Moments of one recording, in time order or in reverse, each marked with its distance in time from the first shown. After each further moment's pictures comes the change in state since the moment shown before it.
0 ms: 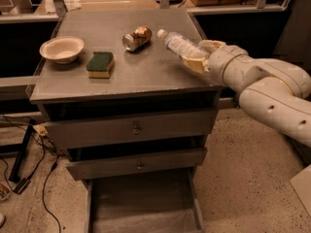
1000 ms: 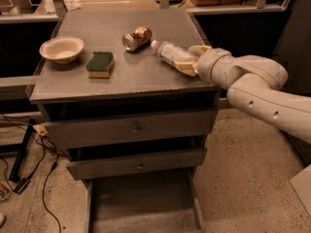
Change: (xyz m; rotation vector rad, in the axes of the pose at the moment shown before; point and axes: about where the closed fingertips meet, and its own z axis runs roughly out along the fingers) arm 0.036 0.014 0.054 -0.071 0.055 -0.021
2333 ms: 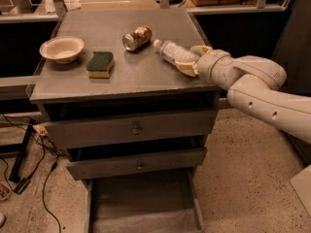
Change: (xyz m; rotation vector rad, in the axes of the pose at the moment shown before) arm 0.008 0.001 0.004 -0.010 0.016 0.001
